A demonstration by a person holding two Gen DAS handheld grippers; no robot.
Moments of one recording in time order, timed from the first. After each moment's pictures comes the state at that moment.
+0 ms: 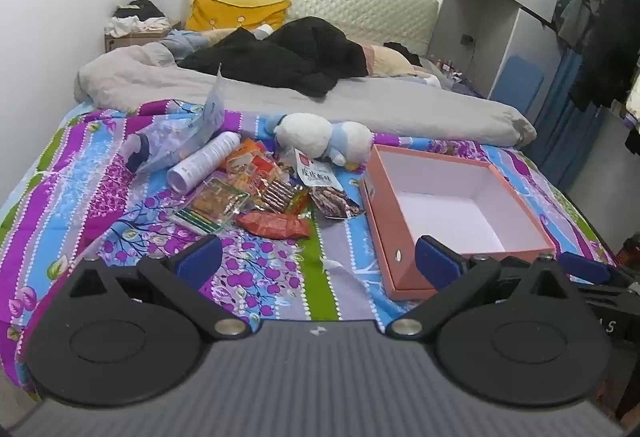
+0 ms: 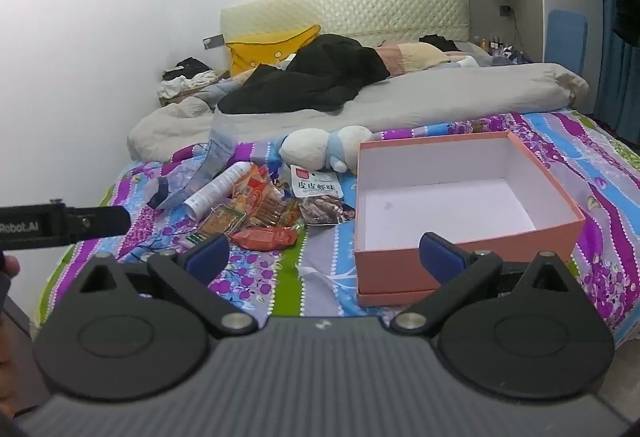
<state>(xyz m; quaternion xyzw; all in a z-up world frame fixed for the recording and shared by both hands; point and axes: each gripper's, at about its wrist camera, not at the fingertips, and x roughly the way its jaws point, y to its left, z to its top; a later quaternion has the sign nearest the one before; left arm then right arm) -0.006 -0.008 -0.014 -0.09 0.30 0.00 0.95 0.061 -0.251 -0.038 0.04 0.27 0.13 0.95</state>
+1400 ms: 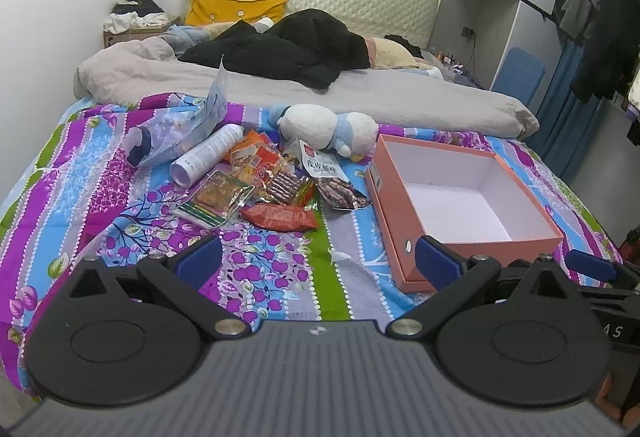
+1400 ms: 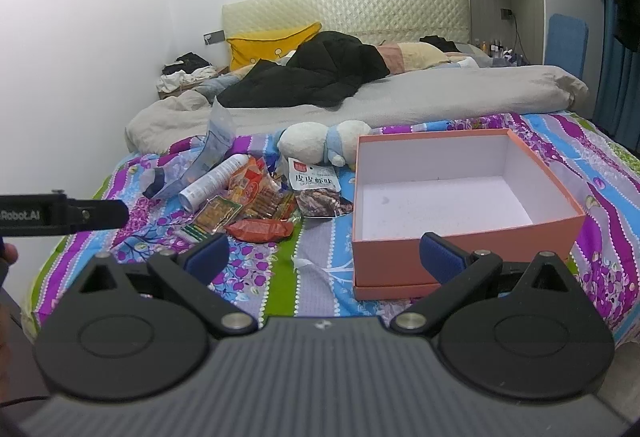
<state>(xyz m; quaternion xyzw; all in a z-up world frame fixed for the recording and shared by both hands) 0.003 0.001 -0.028 -0.09 0.31 0.00 0.95 0.058 -0.242 -0.051 0.03 0.27 0.13 0.95</state>
